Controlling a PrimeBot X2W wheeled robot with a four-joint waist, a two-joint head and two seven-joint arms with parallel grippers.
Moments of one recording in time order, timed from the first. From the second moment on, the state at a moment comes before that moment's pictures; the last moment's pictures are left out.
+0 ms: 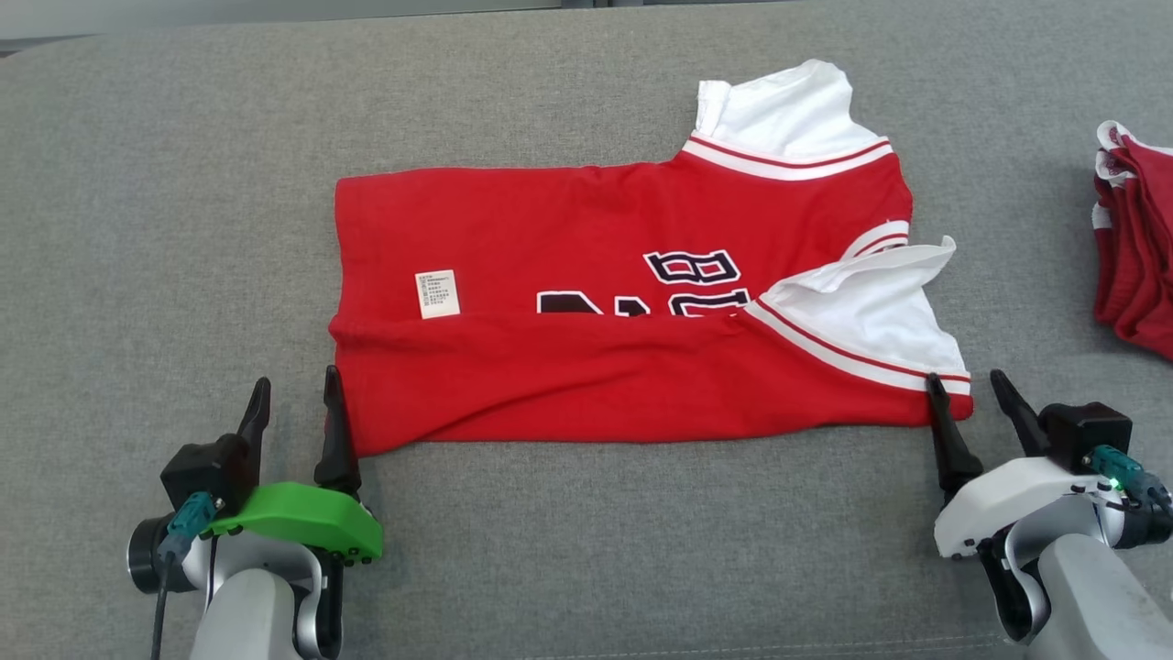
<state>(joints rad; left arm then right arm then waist) -0.27 0.05 -0.03 0.48 -0.28 -0.02 -0.26 -0.28 -0.20 0.03 0.56 0.26 0.13 -0.26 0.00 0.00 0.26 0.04</state>
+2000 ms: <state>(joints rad) -0.26 0.05 -0.19 0.61 -0.50 -0.13 -0.26 -0.30 -0.25 0.10 0.64 0.33 0.13 -0.26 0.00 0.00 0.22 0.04</state>
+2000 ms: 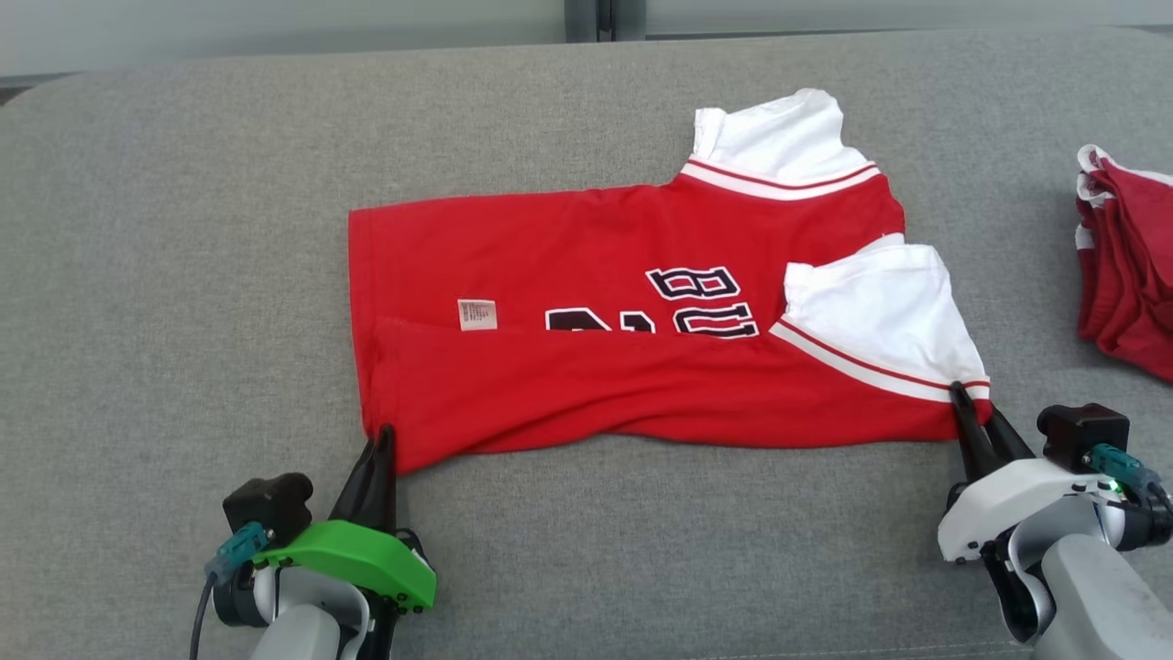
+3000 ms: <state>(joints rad) -0.04 0.08 -0.13 0.71 -0.46 -0.13 -0.26 -0.08 -0.23 0.16 0.62 0.39 0.13 -0.26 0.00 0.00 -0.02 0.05</state>
